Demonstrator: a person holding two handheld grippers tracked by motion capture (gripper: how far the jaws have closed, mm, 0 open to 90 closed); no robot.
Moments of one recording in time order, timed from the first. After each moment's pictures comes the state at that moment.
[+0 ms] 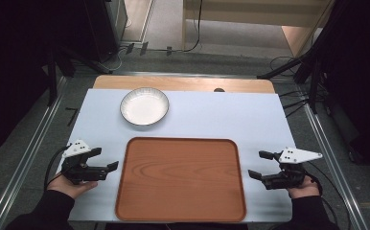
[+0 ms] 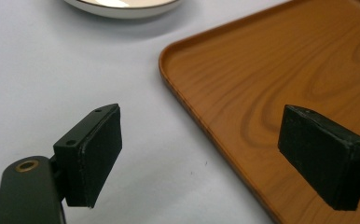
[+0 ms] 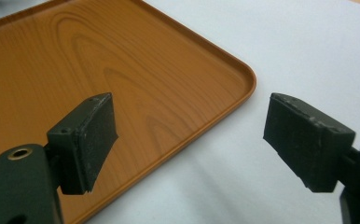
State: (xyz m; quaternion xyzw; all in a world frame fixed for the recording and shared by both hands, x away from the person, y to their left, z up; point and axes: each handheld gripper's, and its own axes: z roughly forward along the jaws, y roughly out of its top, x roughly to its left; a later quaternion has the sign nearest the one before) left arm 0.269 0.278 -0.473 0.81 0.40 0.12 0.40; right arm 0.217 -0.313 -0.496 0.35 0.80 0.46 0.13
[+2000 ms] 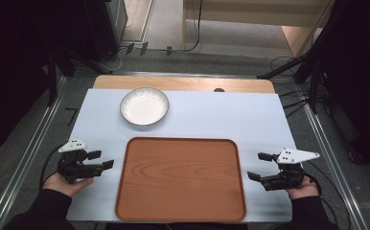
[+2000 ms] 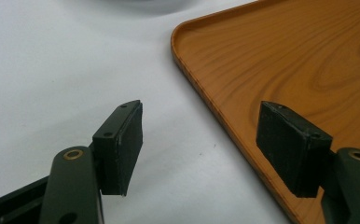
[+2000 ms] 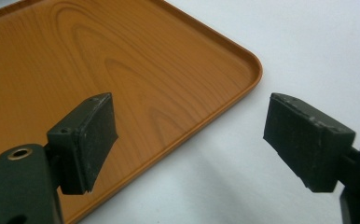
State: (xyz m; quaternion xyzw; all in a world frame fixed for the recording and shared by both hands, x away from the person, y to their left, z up) left arm 0.277 0.289 -0.475 0.81 0.43 0.08 0.37; right arm 0.217 -0.311 -0.499 0.36 0.81 0.45 0.12
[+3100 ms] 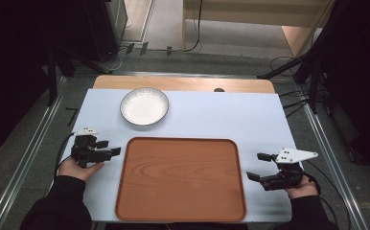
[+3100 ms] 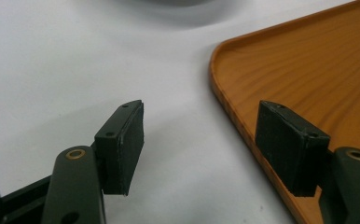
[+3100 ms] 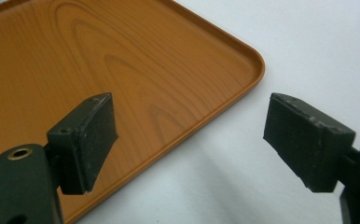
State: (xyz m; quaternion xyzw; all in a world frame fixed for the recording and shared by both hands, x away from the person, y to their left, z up) left arm 0.329 0.276 -0.495 0.80 0.47 0.09 0.36; right arm 0.219 -0.310 -0.501 0.36 0.82 0.44 0.11
